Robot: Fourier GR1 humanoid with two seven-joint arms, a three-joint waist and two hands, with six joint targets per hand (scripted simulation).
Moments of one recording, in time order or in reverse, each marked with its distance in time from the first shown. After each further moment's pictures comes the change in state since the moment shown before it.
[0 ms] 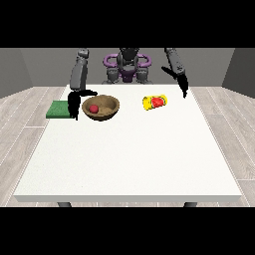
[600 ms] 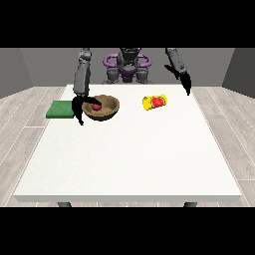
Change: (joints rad) left arm 0.000 0.021 -0.025 -0.131 0.013 -0.045 0.025; right arm -0.044 -0.021 -0.005 0.062 0.015 -0.110 -0.042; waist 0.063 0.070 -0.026
